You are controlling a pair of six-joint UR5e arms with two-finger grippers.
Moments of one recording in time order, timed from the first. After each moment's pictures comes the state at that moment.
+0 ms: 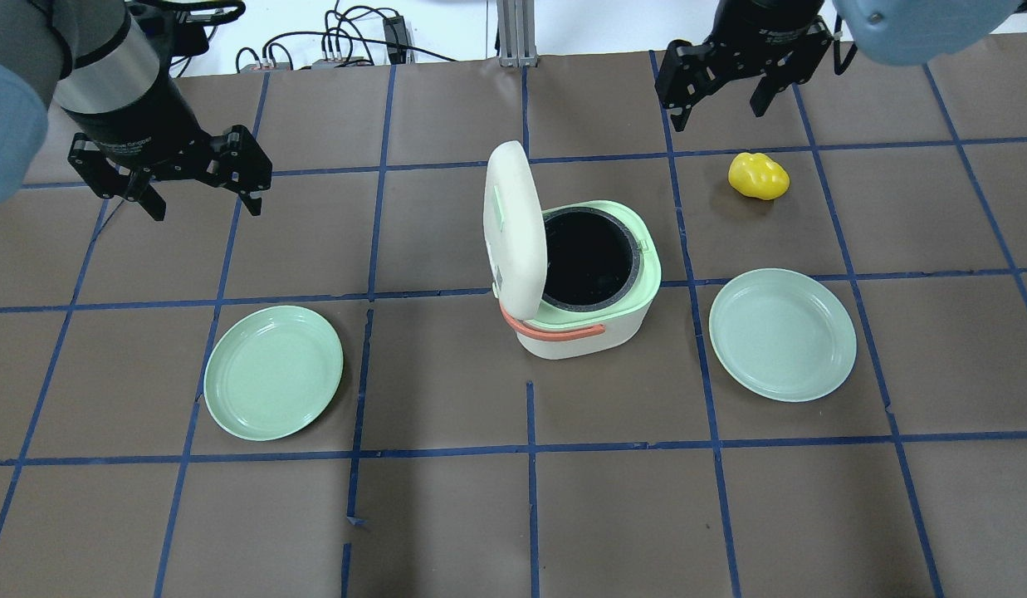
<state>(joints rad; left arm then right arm) -1.50 -1.56 -1.59 -1.55 1.67 0.00 1.60 -1.39 1.39 -1.64 -1.54 -0.19</state>
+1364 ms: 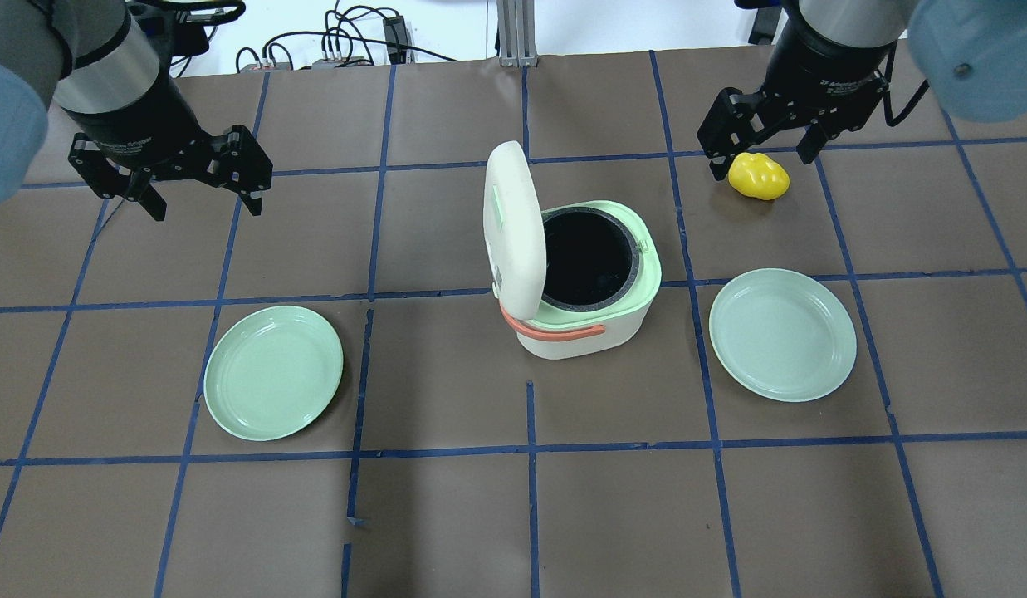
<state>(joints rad) -1.50 -1.56 -1.59 -1.55 1.67 0.00 1.55 -1.51 1.53 -1.59 -1.52 -0.22</state>
